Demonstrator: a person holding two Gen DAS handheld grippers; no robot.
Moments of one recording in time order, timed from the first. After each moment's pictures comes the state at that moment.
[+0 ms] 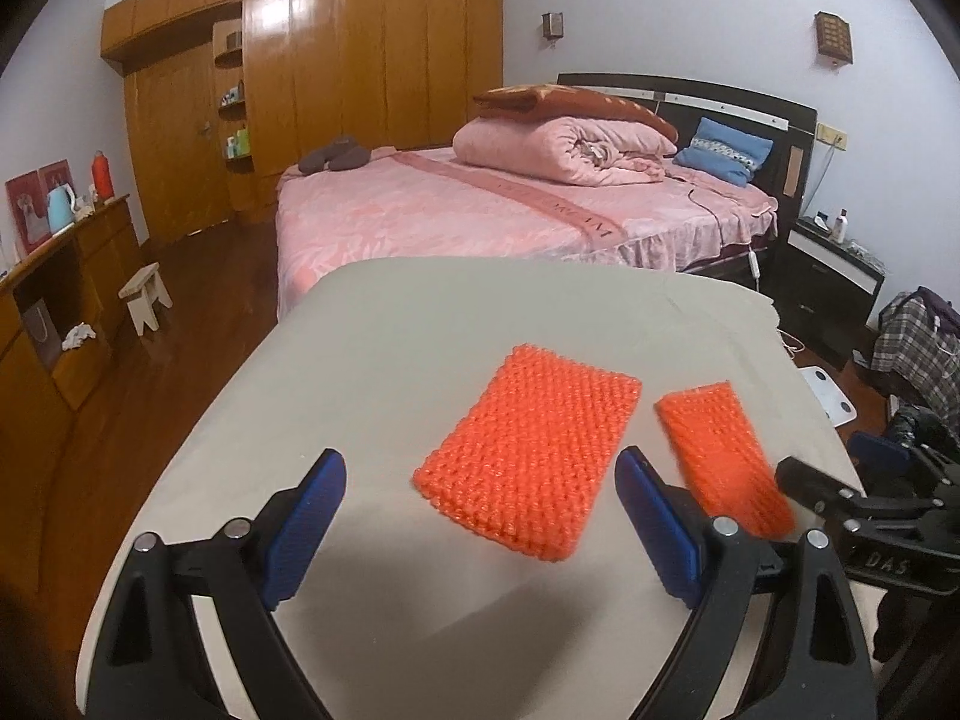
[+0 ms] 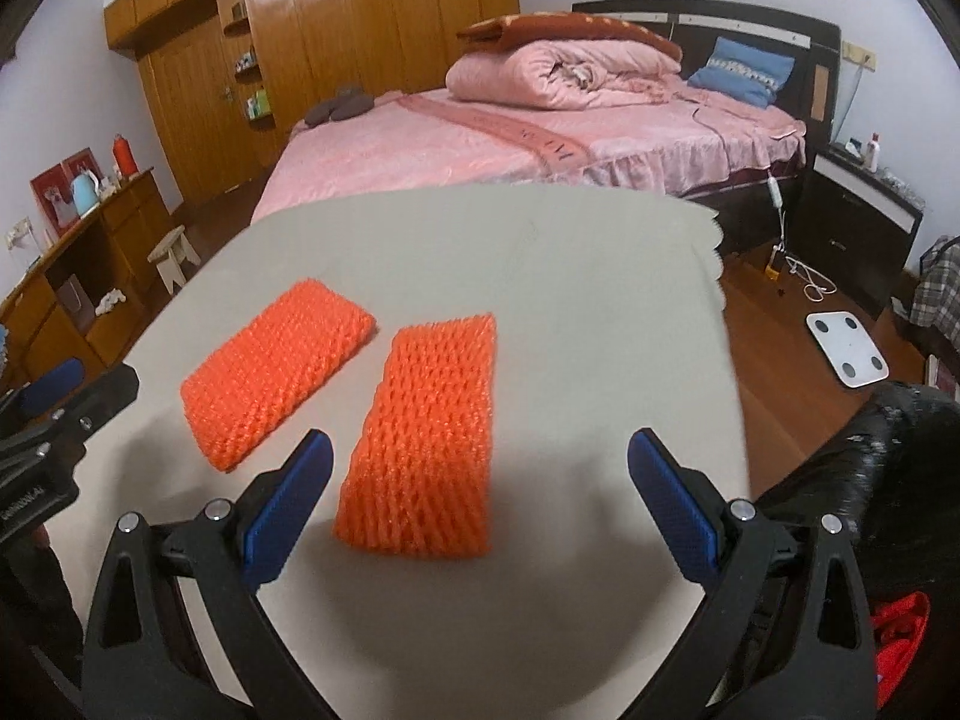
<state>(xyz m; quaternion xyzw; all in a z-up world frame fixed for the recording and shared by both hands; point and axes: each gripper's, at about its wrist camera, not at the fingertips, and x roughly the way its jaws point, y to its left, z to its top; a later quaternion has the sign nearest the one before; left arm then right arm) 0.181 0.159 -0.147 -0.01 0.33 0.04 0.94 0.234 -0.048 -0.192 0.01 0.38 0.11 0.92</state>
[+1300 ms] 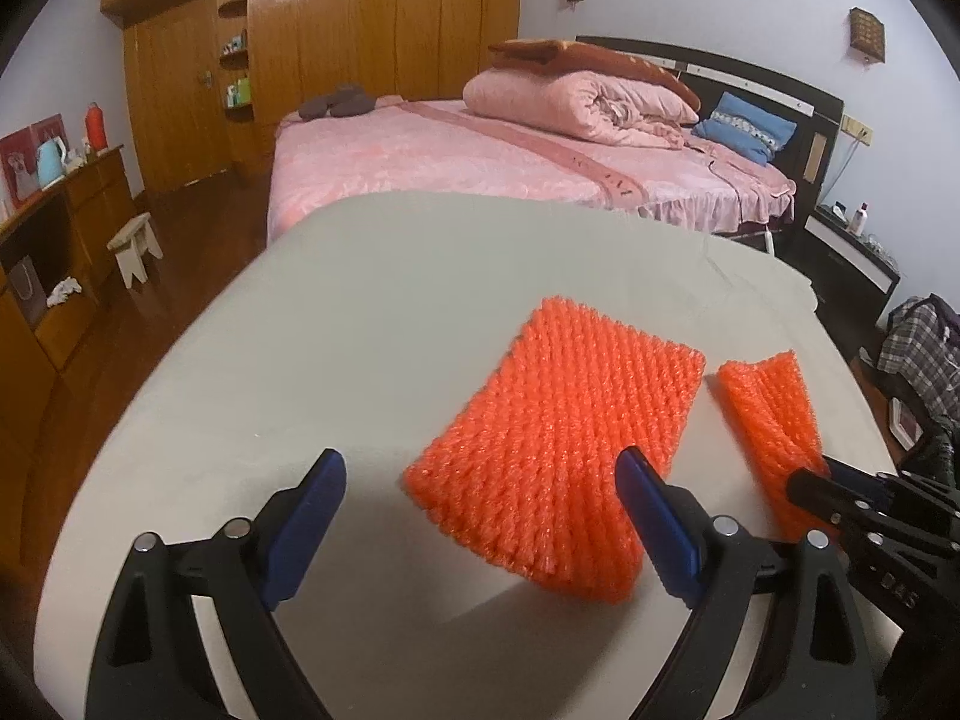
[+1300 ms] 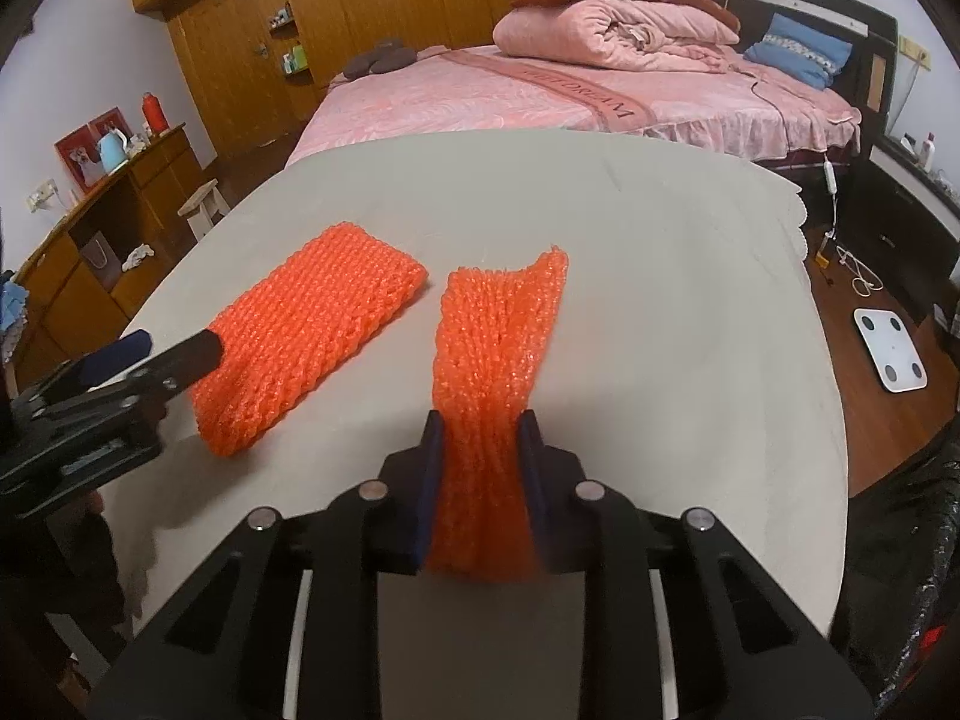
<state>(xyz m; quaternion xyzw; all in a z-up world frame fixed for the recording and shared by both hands) 0.227 0.175 -0.194 -0.04 0.38 0.04 0.92 0.258 -0.020 -0.218 0.00 0.42 0.16 0.89</state>
